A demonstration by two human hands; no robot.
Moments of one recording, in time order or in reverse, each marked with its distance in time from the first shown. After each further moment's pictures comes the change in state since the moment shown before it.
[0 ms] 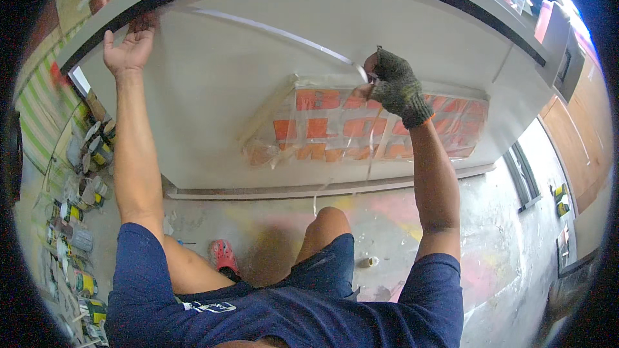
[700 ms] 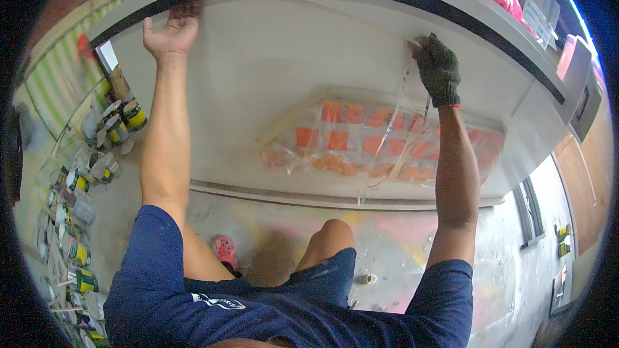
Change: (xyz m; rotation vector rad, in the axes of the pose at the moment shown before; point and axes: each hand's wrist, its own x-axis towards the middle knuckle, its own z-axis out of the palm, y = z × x) left_hand -0.011 -0.016 0.004 -0.228 -0.075 0.016; right_hand 0.068 0.042 -0.037 -0.560 0.392 -0.129
